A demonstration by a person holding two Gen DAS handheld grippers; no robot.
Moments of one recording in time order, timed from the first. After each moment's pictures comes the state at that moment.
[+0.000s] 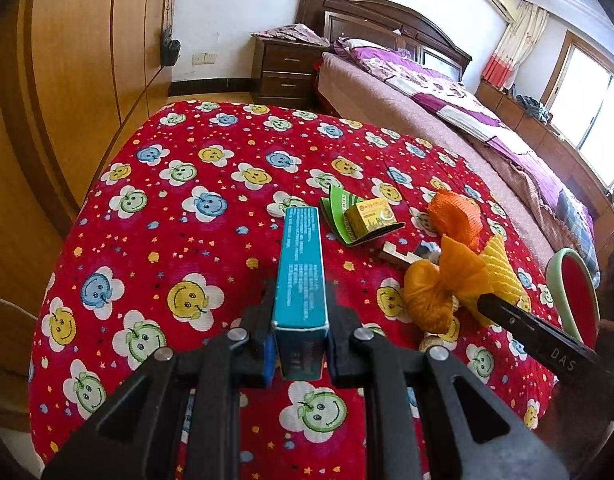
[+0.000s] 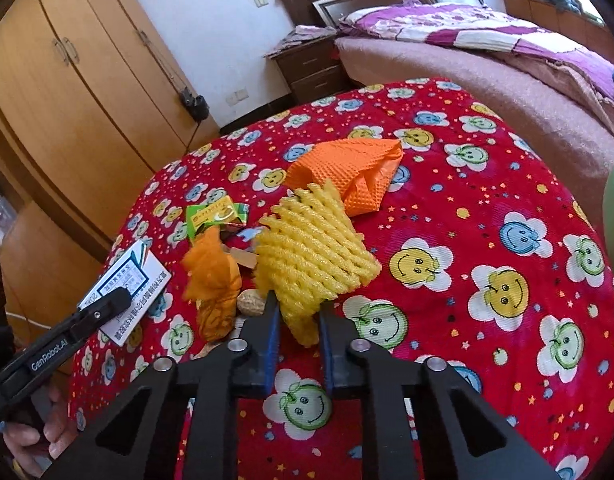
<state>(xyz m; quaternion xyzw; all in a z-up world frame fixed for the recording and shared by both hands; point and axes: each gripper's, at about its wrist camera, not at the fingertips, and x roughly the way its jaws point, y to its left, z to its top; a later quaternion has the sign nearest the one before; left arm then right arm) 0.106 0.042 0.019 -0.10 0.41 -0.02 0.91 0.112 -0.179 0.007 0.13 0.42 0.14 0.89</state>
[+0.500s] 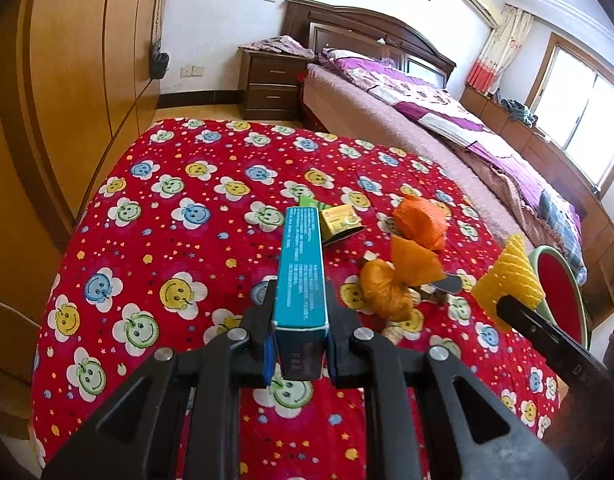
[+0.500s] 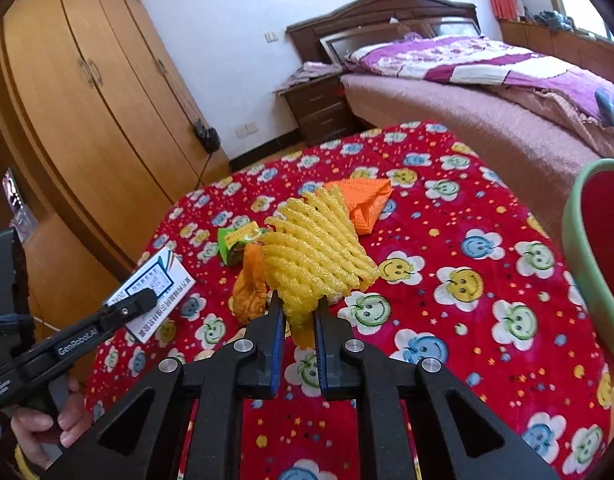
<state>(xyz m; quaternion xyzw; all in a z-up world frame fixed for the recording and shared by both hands) 0.078 0.028 0.044 -0.10 0.39 -0.05 0.92 0.060 -0.194 0.044 0.13 0.35 0.14 0.92</state>
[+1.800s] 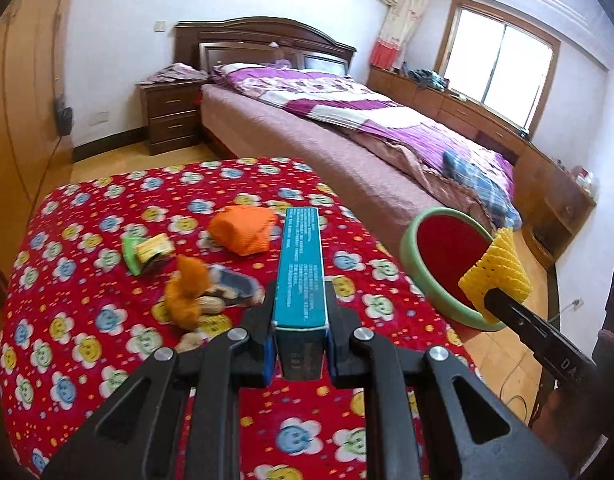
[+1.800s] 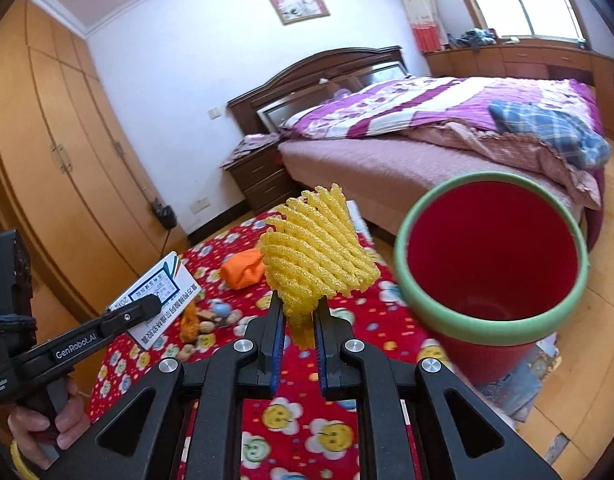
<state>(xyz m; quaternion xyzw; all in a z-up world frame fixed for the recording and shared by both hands) 0.047 -0.120 0.099 -0.03 0.35 -0.20 0.91 -0.039 -0.321 0.078 0.19 0.26 0.02 0.94</state>
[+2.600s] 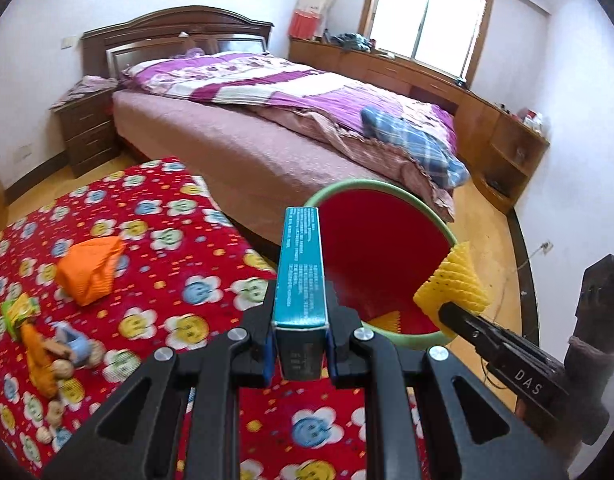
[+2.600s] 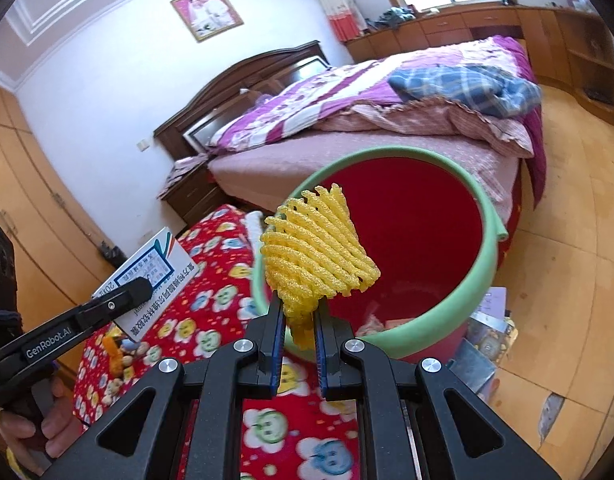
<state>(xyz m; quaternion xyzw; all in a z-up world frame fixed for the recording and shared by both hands) 0.072 -0.270 0.082 0.04 0.37 -0.32 0.87 -0.052 -0.422 0.038 0.27 0.27 -0.08 0.92</state>
